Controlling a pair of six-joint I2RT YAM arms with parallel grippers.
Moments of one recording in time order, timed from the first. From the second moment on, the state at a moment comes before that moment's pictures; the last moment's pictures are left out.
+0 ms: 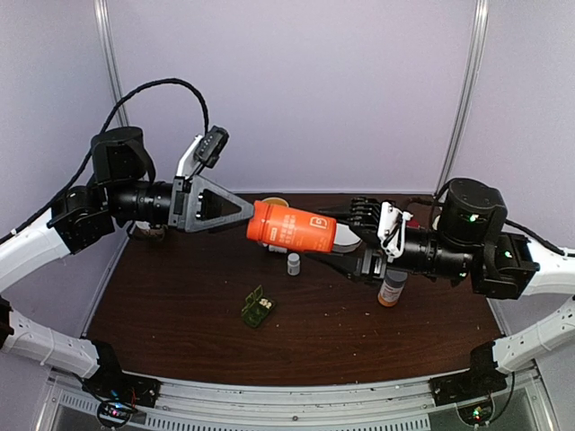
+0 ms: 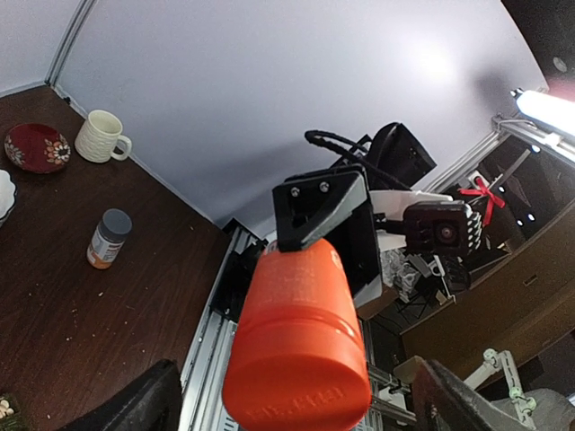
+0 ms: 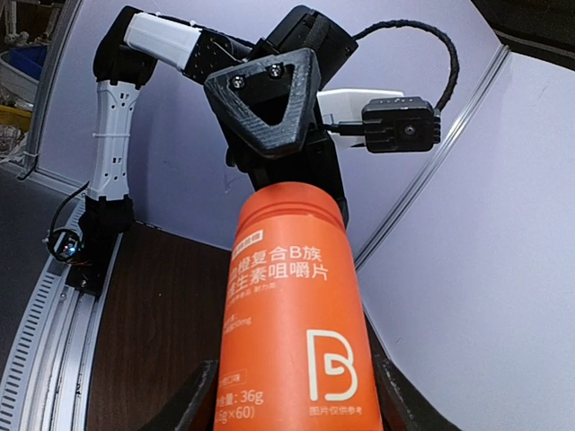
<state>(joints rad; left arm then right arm) -0.89 1.13 1.22 -0.21 0.72 -0.67 1.27 1.07 1.03 0.04 0.01 -0.53</state>
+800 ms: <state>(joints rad) -0.89 1.14 1.22 -0.25 0.78 -0.66 1.29 1.10 1.07 0.01 0.05 -0.53</state>
